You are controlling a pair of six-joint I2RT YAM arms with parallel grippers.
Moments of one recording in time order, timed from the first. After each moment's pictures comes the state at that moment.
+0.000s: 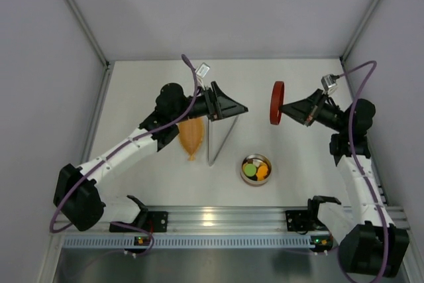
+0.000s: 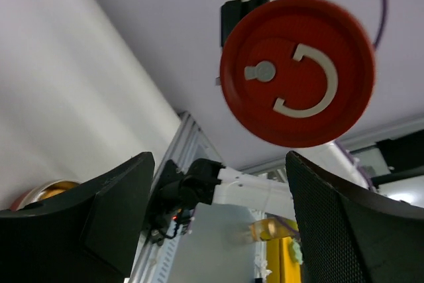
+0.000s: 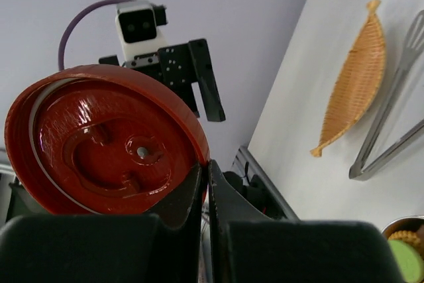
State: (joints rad) left arm -0.66 1.32 1.04 0.25 0.59 -1.00; right arm -0.11 0.93 0.70 0.32 -1.09 1.26
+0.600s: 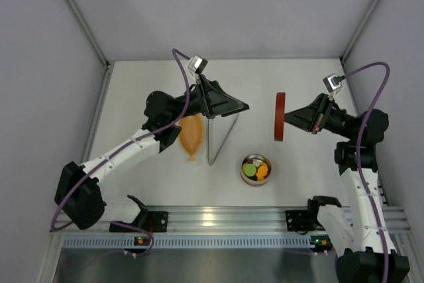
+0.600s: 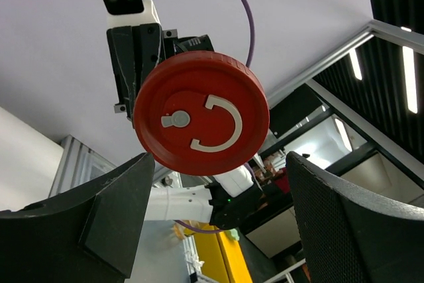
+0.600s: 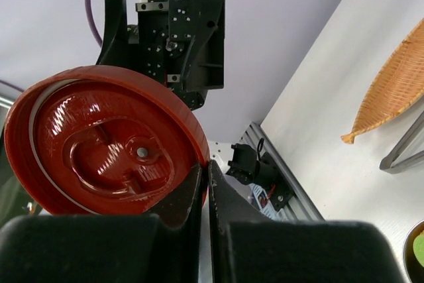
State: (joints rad) left arm -0.68 1.33 1.02 0.86 0.75 -1.43; right arm -0.10 0.76 0.74 0.37 -1.23 1.38
